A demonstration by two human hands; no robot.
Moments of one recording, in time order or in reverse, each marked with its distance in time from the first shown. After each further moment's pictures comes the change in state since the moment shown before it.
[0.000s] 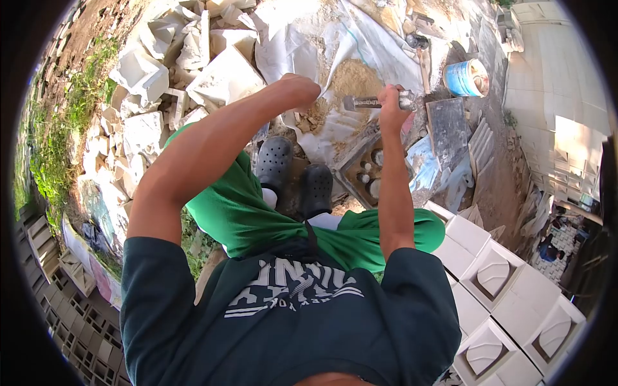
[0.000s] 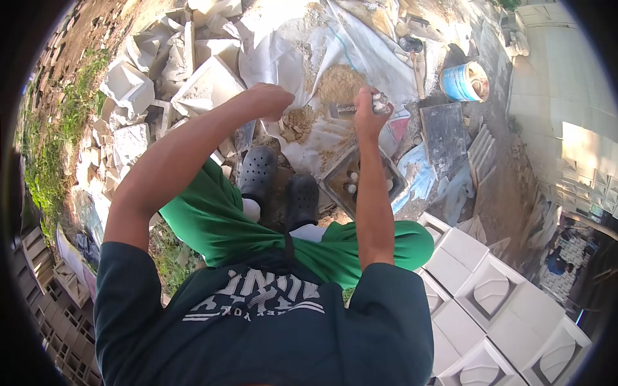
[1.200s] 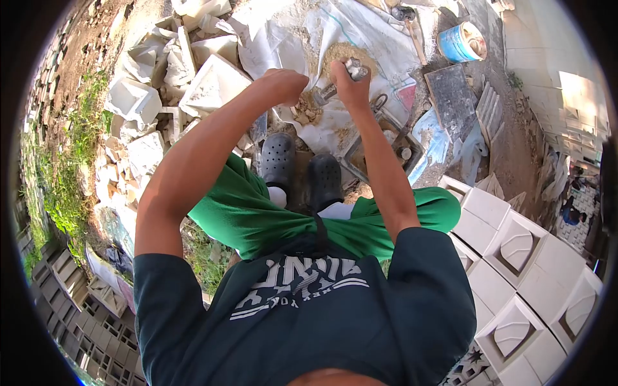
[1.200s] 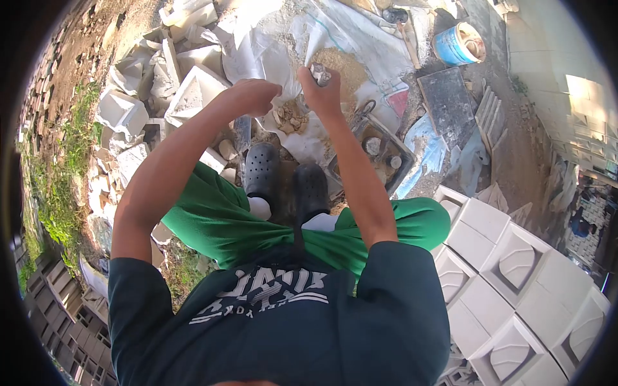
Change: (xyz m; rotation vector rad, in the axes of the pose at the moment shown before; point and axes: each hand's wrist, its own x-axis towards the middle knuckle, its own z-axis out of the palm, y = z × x) left_hand -0.006 0.012 -0.012 0.031 -0.011 -0.027; right_hand -0.023 0.004 0.049 -0.047 -0.114 0.162
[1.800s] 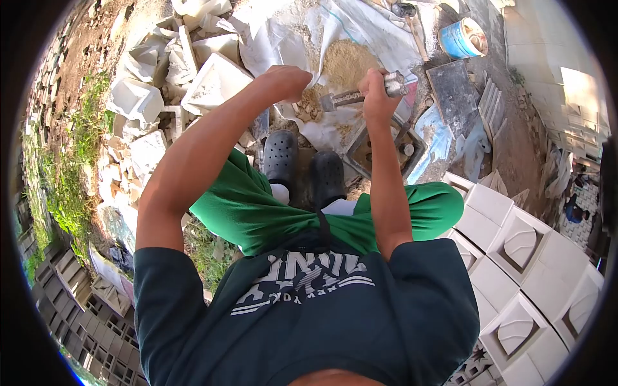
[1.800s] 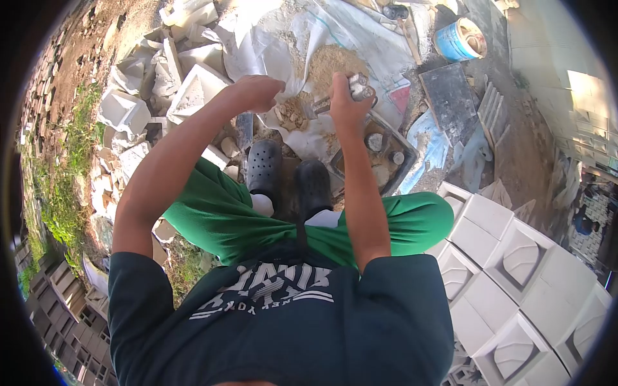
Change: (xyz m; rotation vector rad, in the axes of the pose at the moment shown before) left_hand 0.005 0.000 0.003 0.001 -0.013 0.027; right_hand -0.036 -0.039 -0.020 0.123 0.294 0.009
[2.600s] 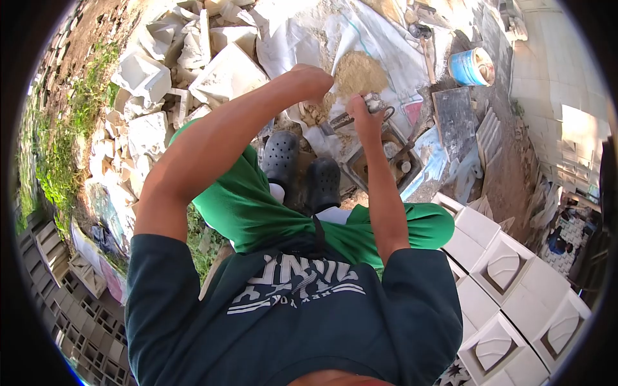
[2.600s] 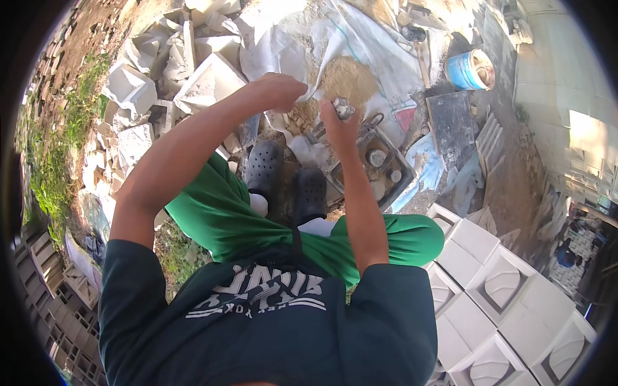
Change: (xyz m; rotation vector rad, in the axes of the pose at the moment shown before) left_hand 0.001 0.002 -0.004 -0.039 0.094 0.039; right_hand -0.009 0.054 -0.005 -0.028 -0.286 0.181
